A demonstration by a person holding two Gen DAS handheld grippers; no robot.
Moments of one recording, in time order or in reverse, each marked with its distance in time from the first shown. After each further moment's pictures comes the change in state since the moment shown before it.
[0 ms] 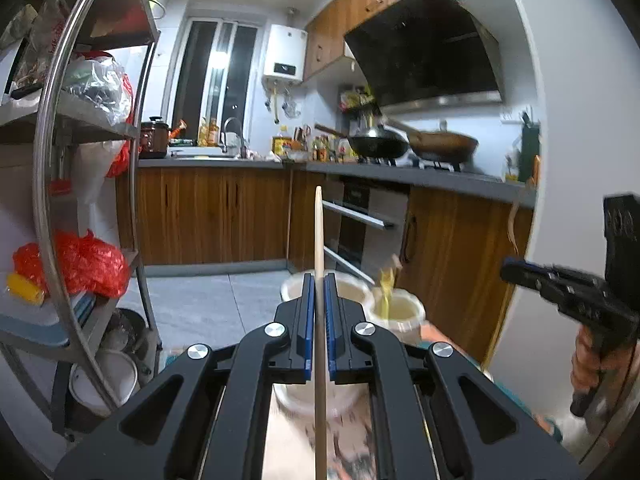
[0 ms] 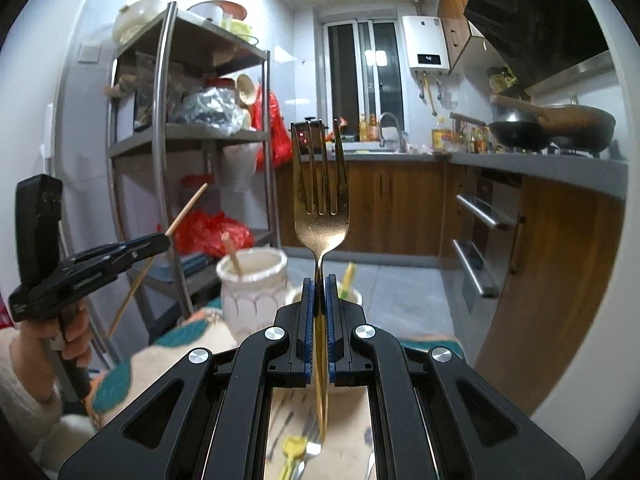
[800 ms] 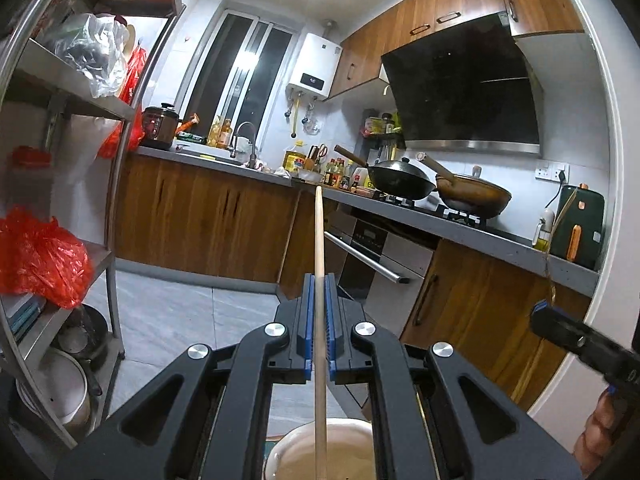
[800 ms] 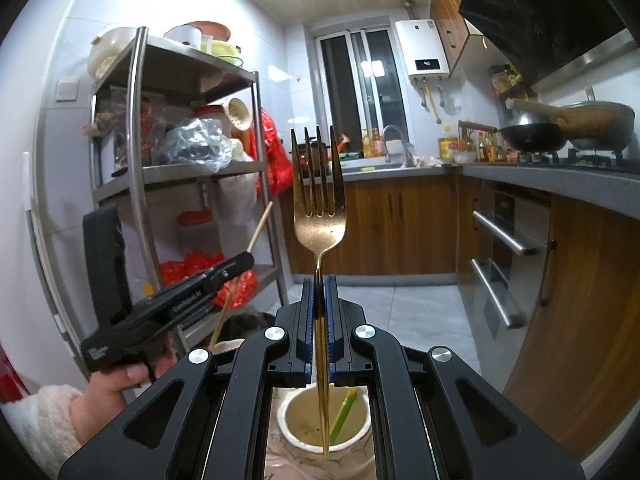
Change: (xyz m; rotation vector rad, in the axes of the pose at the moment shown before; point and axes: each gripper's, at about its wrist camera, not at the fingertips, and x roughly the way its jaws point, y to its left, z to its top) left arm 0.132 0.025 0.041 -0.165 -0.078 0.001; right arm 0.074 -0.016 0.056 0.070 -0.064 0.041
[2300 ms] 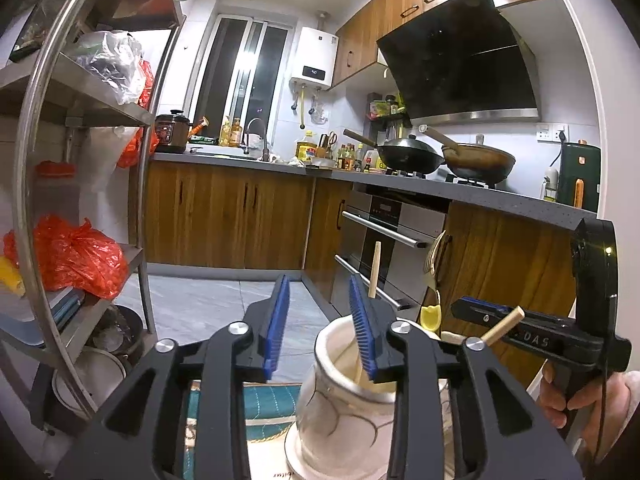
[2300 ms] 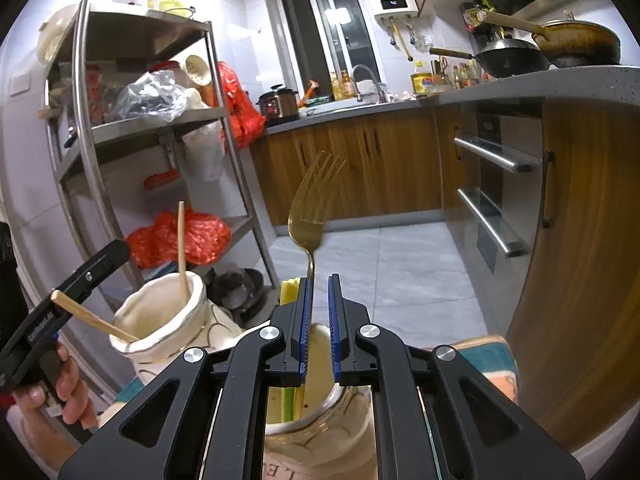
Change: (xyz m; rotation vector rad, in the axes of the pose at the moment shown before) left arm -0.054 0.007 -0.041 0.096 0.037 0.075; right arm 0.054 -0.027 -0.060 0.125 0.184 -0.065
